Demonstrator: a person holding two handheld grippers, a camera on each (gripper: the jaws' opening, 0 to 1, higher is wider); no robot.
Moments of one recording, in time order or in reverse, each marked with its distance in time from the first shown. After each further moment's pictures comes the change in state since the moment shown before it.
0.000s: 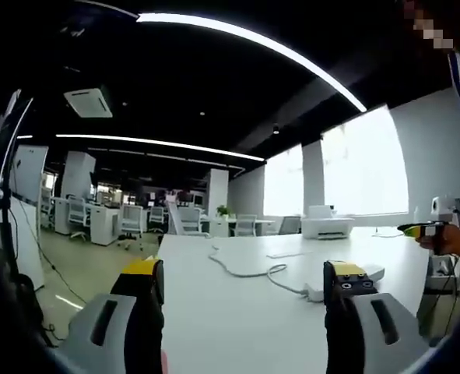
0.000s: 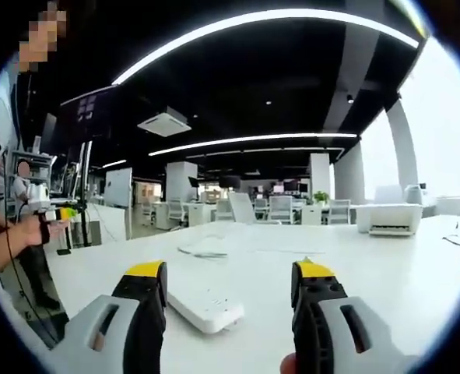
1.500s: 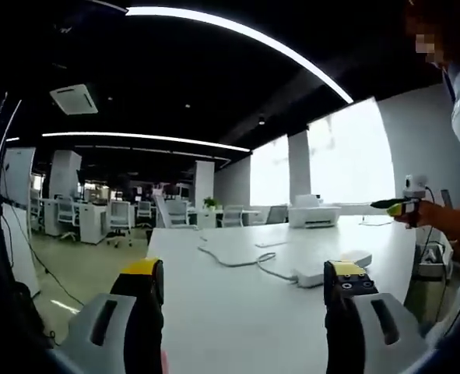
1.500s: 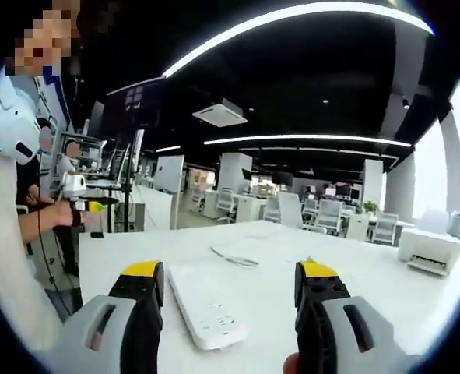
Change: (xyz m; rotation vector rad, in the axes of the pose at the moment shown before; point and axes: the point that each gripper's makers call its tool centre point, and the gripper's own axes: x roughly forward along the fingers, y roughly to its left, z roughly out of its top) left arm -0.013 -0.008 -0.006 0.009 0.054 -0.109; right arm 0.028 0.009 0.024 -0.122 0.057 0.336
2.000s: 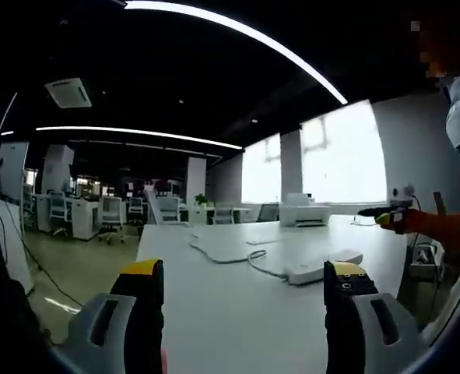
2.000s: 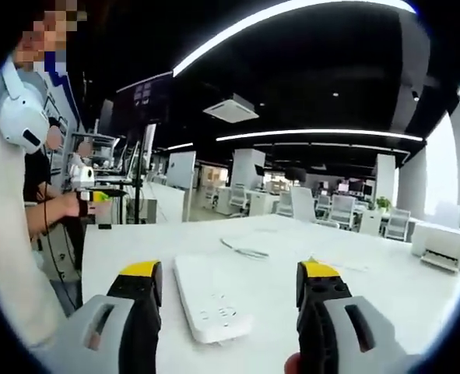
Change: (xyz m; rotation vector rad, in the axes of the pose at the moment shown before) left arm -0.002 -0.005 -0.004 -0.001 0.022 -0.024; right arm 0.007 -0.005 -0.023 0.016 -0.001 0.072
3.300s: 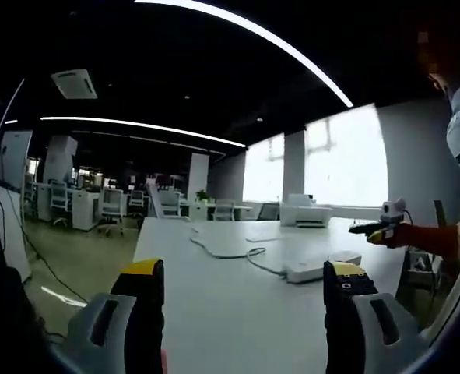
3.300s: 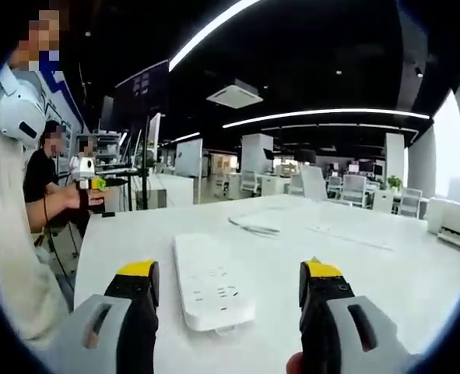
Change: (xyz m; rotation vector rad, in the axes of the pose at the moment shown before) left arm -0.003 0.002 -0.008 -0.051 0.009 0.010; right arm 0.026 -0.003 -0.048 0.060 0.092 0.066
